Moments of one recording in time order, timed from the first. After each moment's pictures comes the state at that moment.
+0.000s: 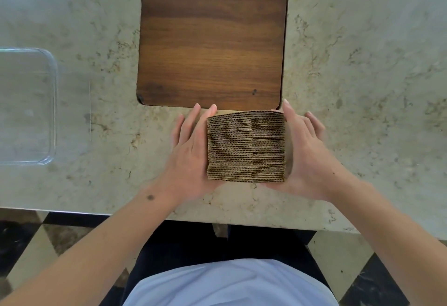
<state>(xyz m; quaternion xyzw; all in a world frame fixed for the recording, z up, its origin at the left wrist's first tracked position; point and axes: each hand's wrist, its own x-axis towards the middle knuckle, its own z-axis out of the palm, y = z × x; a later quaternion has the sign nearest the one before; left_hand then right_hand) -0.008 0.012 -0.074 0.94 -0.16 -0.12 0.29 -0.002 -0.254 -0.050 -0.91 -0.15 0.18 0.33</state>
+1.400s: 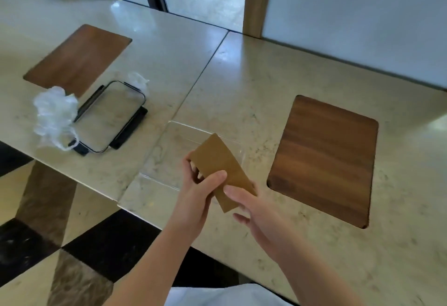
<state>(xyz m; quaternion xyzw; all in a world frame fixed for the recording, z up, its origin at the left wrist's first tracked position) -0.008 0.227 0.084 0.50 0.24 0.02 0.83 0.020 0.074 0.103 -0.60 0.13 0.42 0.67</state>
